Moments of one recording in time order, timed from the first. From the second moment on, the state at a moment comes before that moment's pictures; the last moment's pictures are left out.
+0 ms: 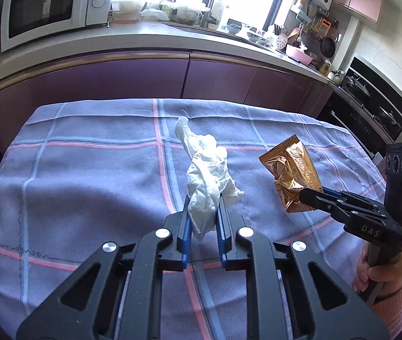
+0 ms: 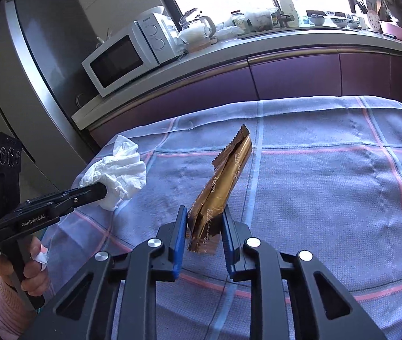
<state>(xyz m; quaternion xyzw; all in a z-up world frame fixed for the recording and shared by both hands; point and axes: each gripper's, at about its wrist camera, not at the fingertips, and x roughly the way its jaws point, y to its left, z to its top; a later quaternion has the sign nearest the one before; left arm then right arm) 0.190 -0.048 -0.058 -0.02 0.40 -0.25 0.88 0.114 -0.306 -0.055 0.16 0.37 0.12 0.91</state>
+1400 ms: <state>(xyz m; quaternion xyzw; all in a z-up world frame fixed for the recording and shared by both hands) 0.057 0.118 -0.035 -0.08 0.35 -0.15 0.92 0.075 -0.162 -0.031 0.14 0.34 0.31 0.88</state>
